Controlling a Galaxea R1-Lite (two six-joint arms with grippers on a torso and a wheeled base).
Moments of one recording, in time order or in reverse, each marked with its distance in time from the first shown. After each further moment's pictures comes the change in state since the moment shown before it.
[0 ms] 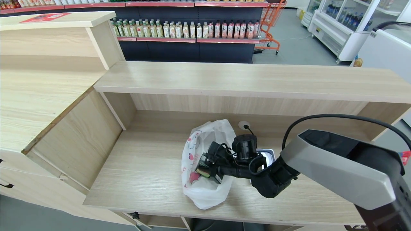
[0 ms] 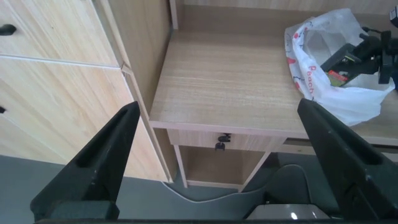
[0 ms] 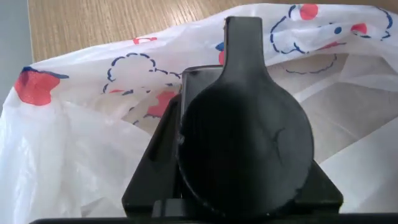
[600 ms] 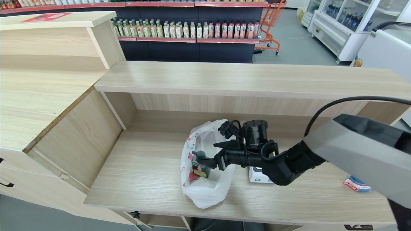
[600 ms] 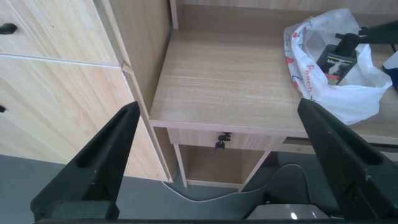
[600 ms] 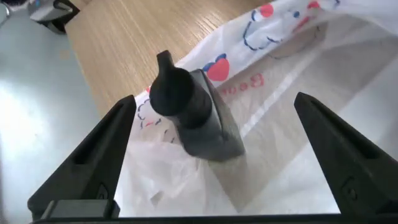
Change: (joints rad) left arm 0.000 0.000 0.000 0.000 0.000 0.000; right arm -0.037 -0.171 0.027 0.151 0.004 0.445
